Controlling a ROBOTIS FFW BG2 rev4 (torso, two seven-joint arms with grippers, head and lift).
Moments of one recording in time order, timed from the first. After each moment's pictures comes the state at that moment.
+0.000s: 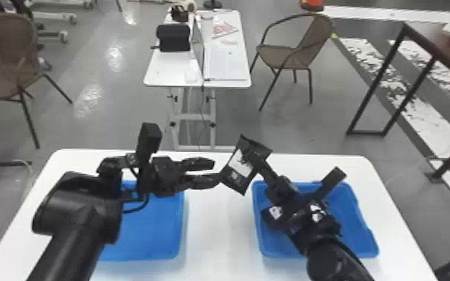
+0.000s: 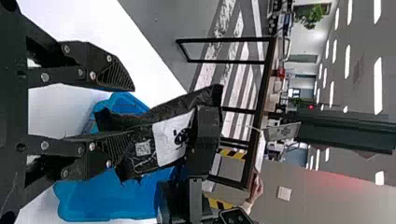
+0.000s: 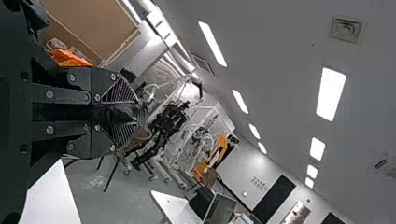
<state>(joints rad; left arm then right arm) -0.36 0.00 -0.05 -1.06 -0.22 0.08 -1.09 -0.14 -0.04 0.08 -1.11 -0.86 0.01 0.73</state>
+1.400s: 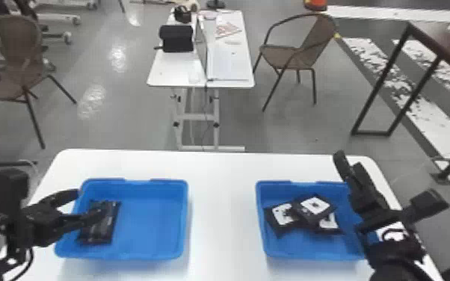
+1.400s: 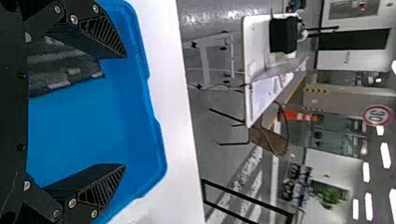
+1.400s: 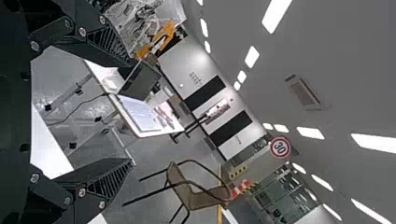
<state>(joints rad) 0.02 0.02 0.44 -1.59 -0.33 0.40 -0.96 -0.06 -0.10 -0.21 -1.14 -0.74 -0.19 0.49</state>
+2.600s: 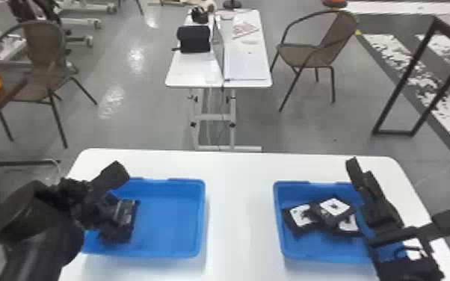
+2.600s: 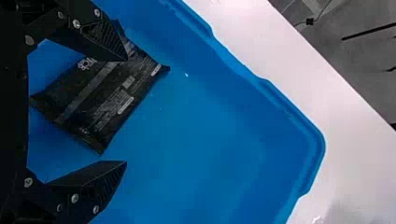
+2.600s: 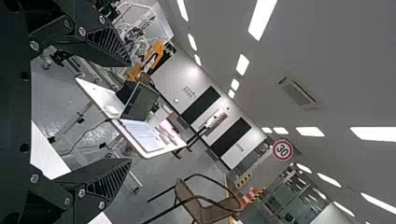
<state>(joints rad) -0.26 0.12 0.19 -1.17 -1.03 0.28 -1.09 0.04 -0.06 -0.17 -1.24 -0.85 -0.17 0.51</state>
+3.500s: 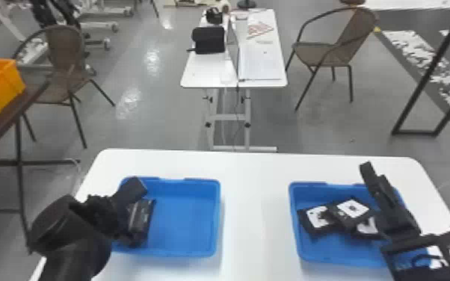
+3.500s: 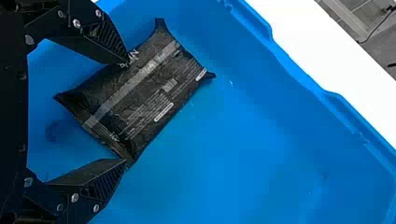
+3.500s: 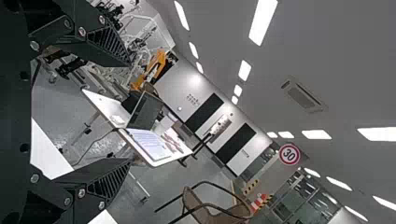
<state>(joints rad) -0.25 0.07 0.24 -1.07 -1.11 0.32 -0.92 0.03 -0.05 -0.17 -1.21 -0.87 -0.15 0.57</state>
